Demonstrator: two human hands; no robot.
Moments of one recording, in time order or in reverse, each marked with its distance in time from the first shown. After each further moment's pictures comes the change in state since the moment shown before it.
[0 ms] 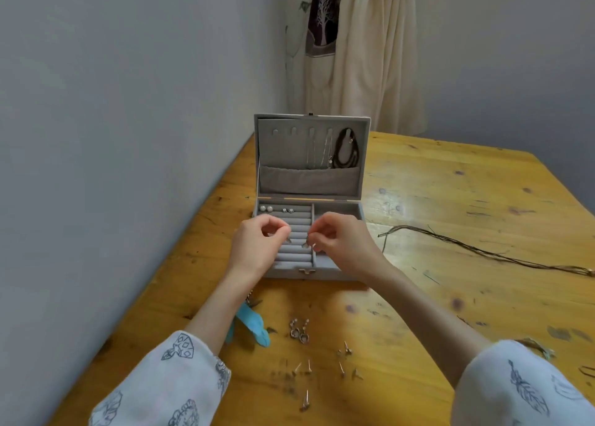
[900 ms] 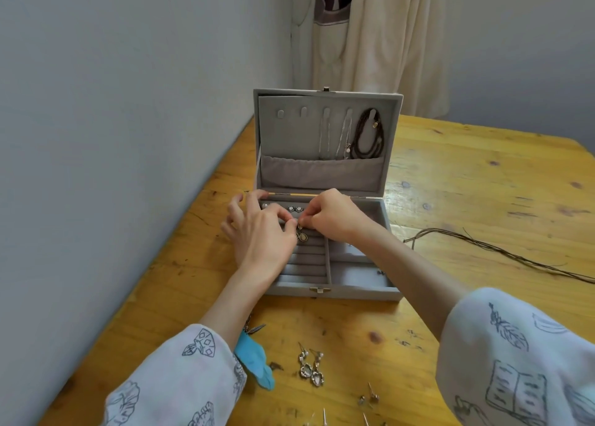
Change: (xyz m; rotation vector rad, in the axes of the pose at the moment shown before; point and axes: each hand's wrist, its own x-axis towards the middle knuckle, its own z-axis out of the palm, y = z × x) left_hand 0.051 -0.036 0.035 0.502 0.169 -0.006; right_hand 0.092 0.018 0.026 -0.204 -0.211 0.174
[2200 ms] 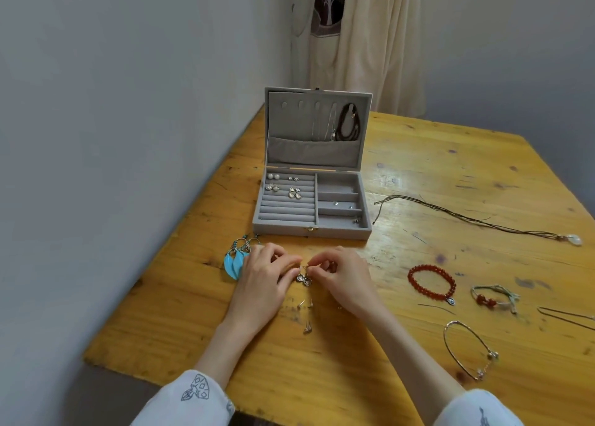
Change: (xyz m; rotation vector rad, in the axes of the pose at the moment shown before) left_hand -0.153 -0.032 -0.043 -0.116 -0.127 0.381; right_hand -0.180 0.017 0.055 0.079 0.196 -0.008
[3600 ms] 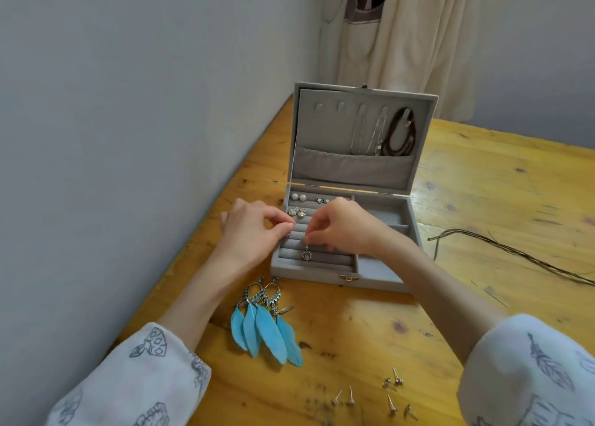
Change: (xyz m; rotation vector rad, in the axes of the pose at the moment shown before) left_hand 0.125 -0.056 -0.041 -0.106 -0.083 -0.320; right_hand 0.156 -0.046 -0.010 -0.152 -0.379 -0.149
